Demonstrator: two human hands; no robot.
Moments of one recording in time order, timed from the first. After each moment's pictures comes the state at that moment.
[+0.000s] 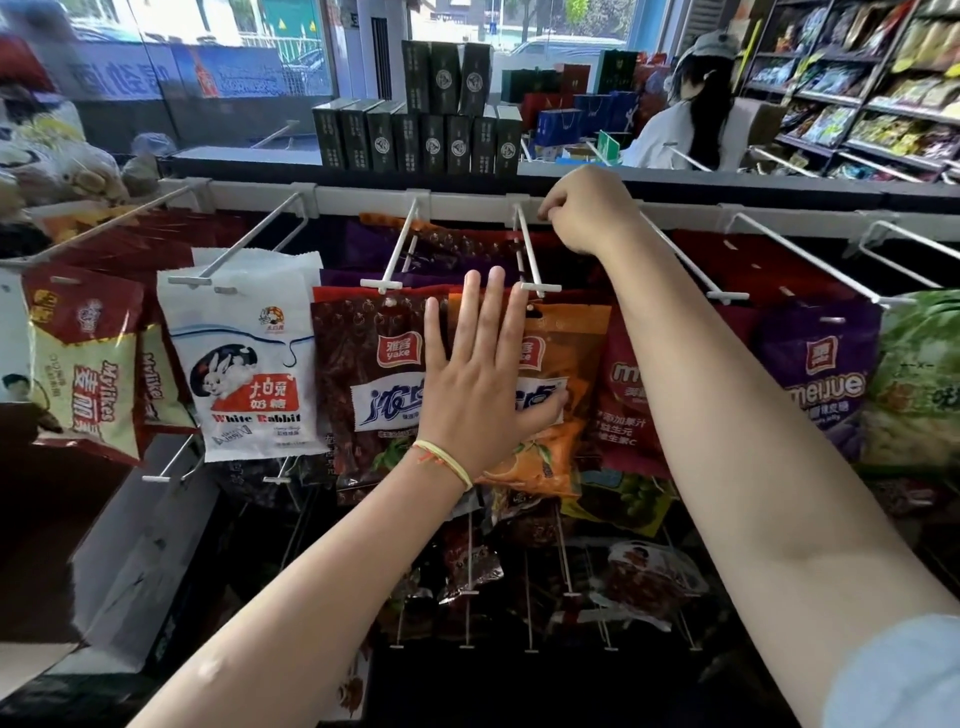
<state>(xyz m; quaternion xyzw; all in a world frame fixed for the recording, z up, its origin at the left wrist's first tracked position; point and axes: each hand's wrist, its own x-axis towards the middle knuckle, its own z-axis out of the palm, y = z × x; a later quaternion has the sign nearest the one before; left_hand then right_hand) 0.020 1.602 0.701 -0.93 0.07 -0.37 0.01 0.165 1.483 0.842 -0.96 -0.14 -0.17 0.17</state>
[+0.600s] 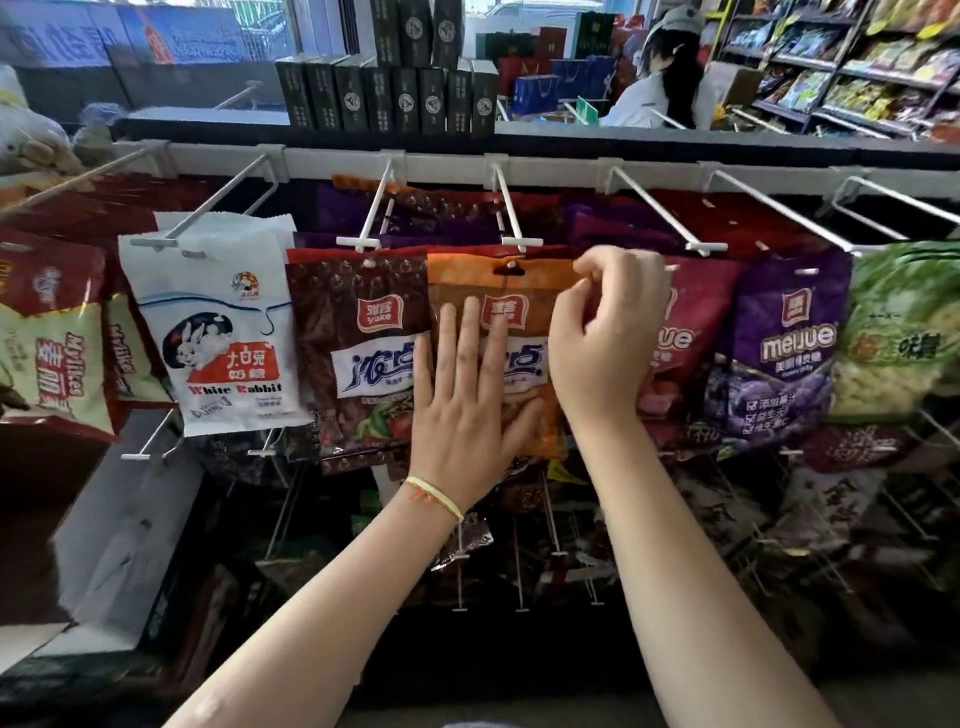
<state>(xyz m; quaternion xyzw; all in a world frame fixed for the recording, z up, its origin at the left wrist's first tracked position) -0.012 1.593 0.647 -0.91 0.08 -0.40 -0.06 0.021 1.474 0.728 -0.76 -0.09 -0.55 0.35</state>
